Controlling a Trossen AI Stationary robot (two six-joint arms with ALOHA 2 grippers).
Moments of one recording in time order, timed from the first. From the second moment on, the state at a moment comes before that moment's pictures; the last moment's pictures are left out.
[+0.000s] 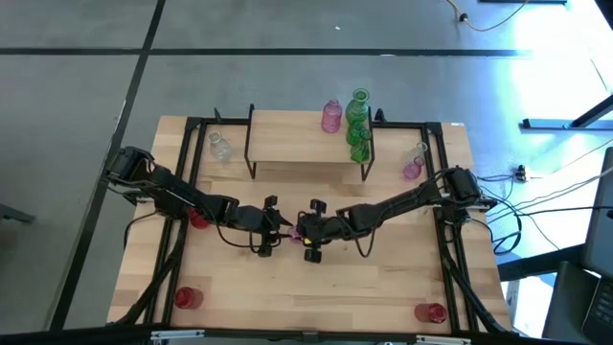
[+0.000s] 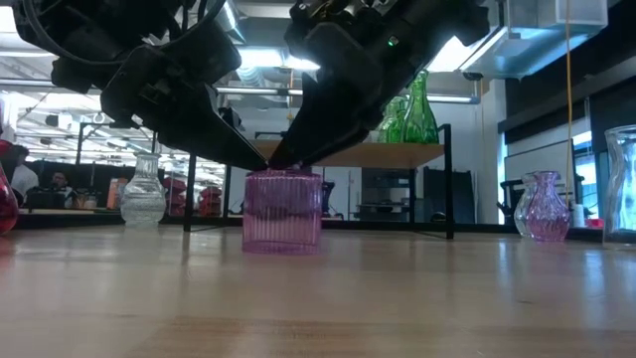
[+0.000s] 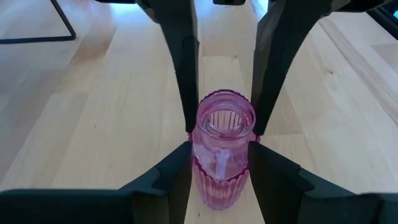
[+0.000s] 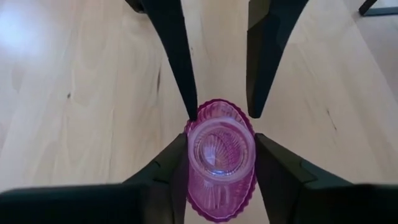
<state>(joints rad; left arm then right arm) -0.25 1.54 0.54 0.46 -0.22 -0.11 0.25 1.95 1.27 -0.14 0.23 0.23</state>
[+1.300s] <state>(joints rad) -0.30 1.38 0.54 0.31 -0.23 -0.15 0.12 1.48 1.28 -0.37 0.40 -0.03</state>
